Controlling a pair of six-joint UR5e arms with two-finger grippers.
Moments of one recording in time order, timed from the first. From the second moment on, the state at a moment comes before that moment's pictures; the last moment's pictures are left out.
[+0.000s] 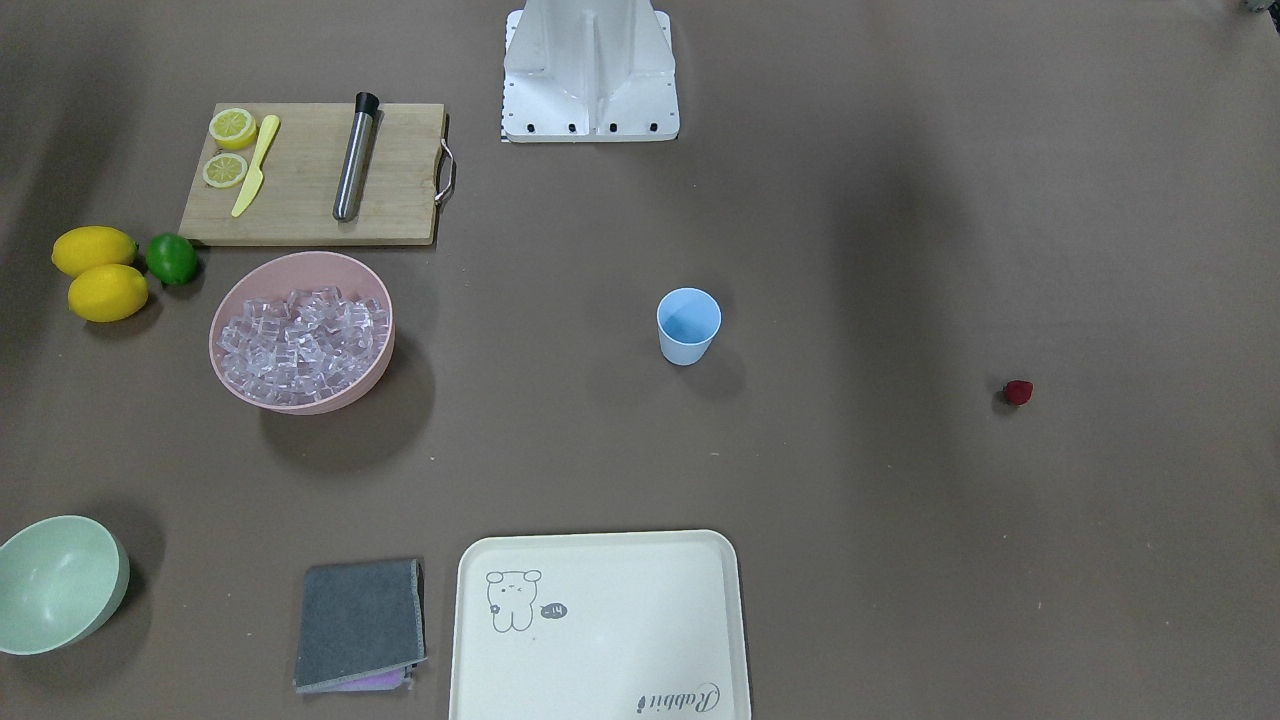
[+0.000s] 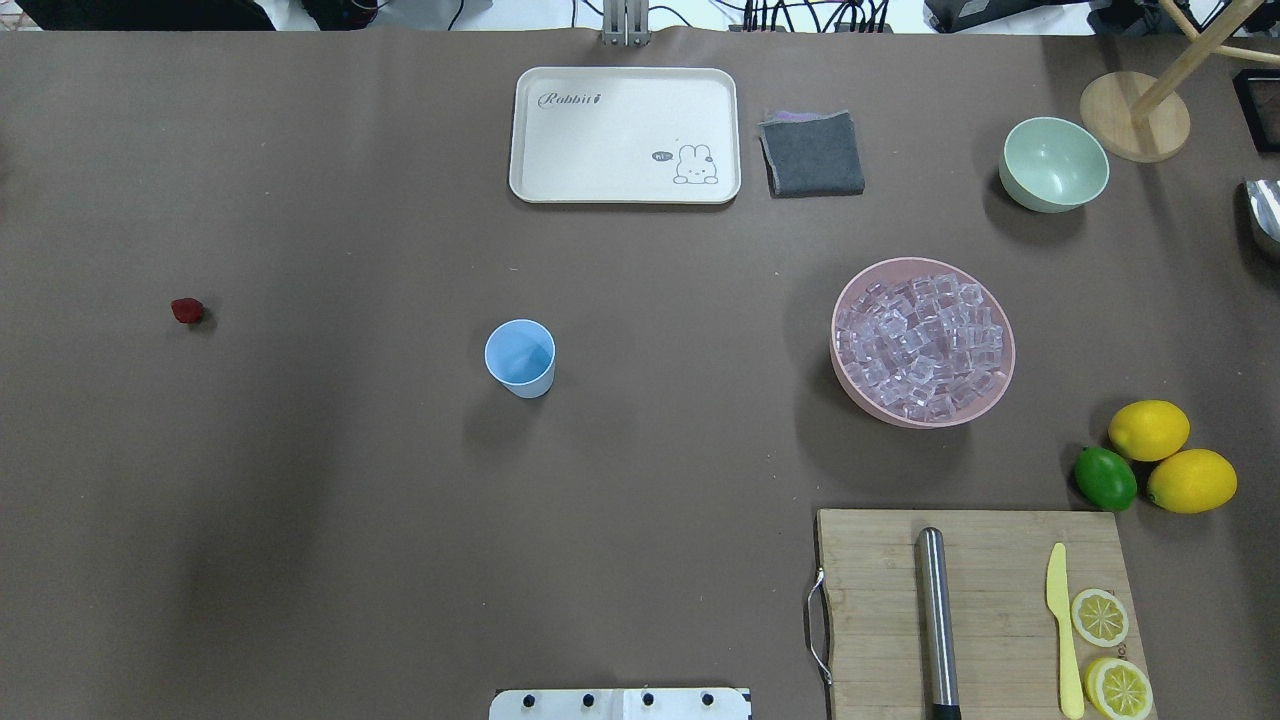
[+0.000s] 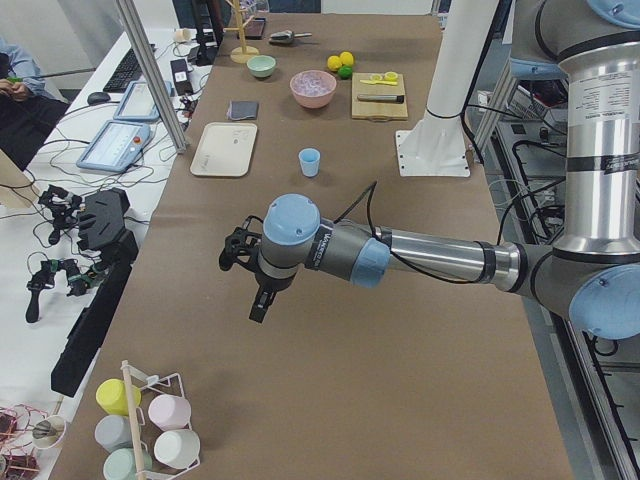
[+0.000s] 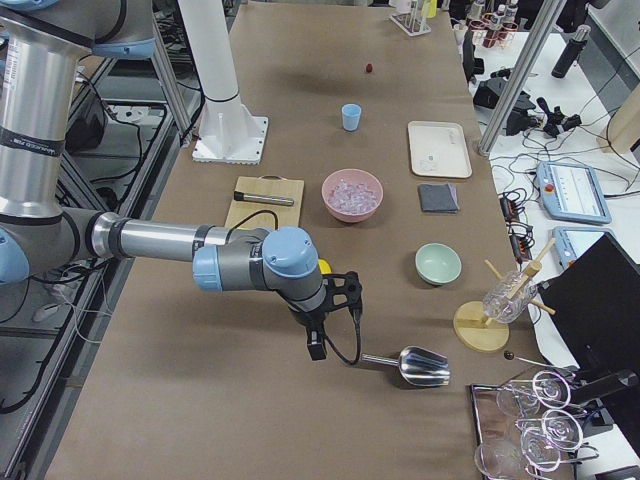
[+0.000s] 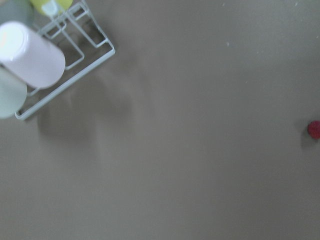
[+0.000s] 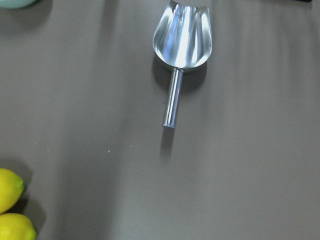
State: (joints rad) left arm -1.62 -1.49 -1.79 -1.84 -2.44 0.04; right arm 1.68 -1.85 1.85 -1.41 2.33 -0.06
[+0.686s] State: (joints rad) left arm -1.51 -1.49 -1.78 -1.94 -2.53 0.00; right arm 1.43 -1.76 1.98 -1.39 2.32 0.48
